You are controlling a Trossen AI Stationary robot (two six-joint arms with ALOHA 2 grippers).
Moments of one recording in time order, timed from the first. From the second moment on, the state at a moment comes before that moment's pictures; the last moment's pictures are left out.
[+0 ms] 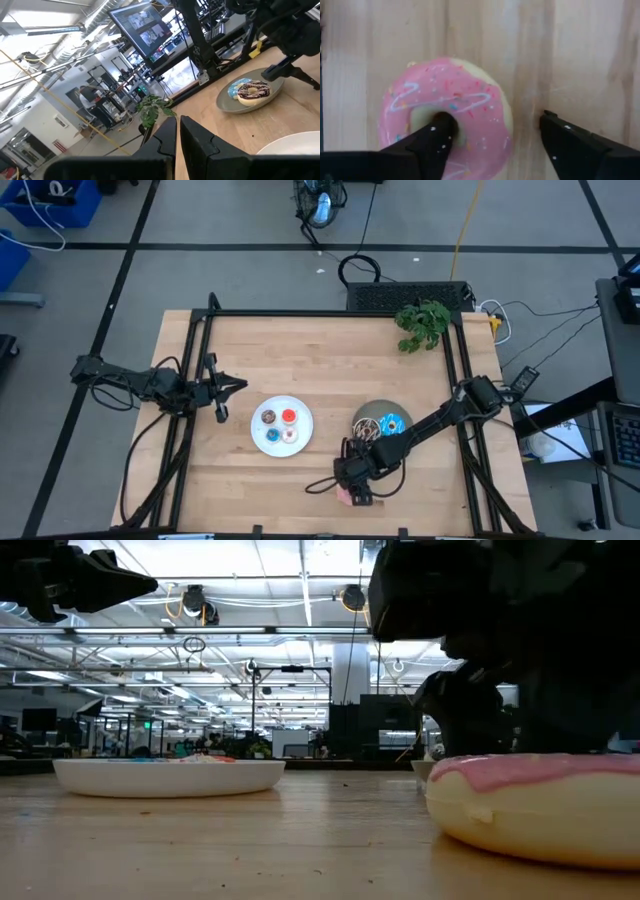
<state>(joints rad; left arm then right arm) -0.26 0.24 0.16 0.15 -0.39 0.68 0.48 2.01 1.28 -0.51 -0.05 0.50</state>
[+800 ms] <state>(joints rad) -0.26 0.24 0.16 0.15 -0.39 0.68 0.43 1.67 1.28 -0.85 0.04 0.59</state>
